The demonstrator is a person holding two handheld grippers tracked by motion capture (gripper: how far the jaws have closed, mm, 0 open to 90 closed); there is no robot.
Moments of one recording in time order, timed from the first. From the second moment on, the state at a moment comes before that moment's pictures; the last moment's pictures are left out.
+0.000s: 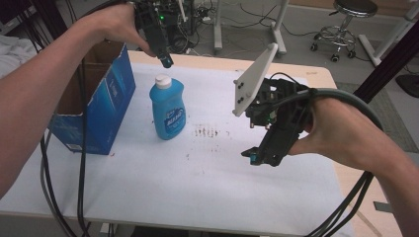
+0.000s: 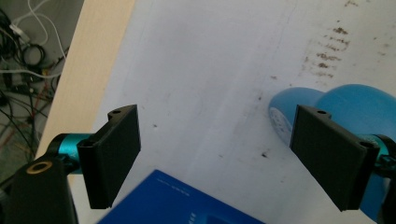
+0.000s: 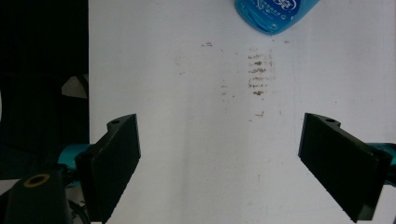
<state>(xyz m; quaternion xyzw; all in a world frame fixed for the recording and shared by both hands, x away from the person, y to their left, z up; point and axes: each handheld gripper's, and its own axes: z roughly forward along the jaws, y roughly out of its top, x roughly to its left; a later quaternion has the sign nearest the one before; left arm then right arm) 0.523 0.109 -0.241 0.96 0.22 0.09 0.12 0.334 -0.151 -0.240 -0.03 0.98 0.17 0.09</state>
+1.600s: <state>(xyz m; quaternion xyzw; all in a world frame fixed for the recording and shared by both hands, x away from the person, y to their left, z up) 0.446 0.080 -0.276 0.88 0.45 0.03 0.13 0.335 -0.149 -0.249 -0.02 0.98 0.16 0.08</state>
